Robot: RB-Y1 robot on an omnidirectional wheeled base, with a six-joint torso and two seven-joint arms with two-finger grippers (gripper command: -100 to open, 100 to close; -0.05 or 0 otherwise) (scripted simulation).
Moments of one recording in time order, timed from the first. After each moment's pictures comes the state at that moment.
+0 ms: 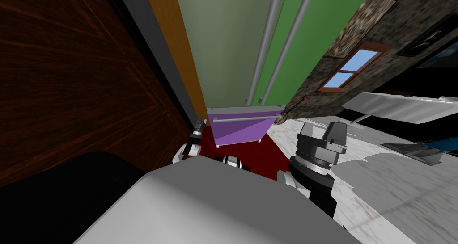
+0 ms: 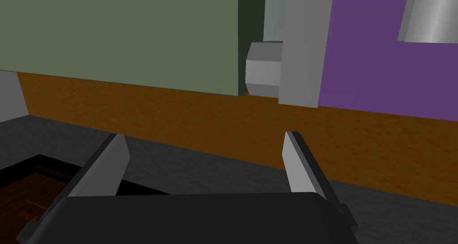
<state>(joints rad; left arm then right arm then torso) 0.38 0.14 0.12 -1.87 0.02 -0.46 0.10 0.54 0.03 -0.04 -2.36 0.02 -0.62 0.15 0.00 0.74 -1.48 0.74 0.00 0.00</state>
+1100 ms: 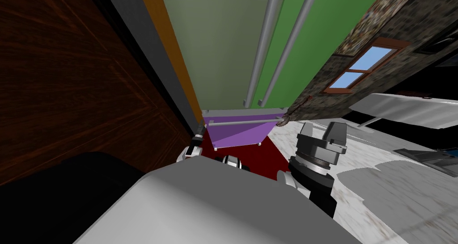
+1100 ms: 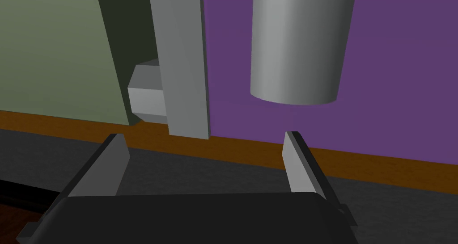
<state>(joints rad) 0.32 0.13 0.14 -1.62 0.04 -0.51 0.09 0.54 0.03 -0.04 -2.36 0.02 -0.62 0.15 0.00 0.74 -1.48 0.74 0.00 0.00</state>
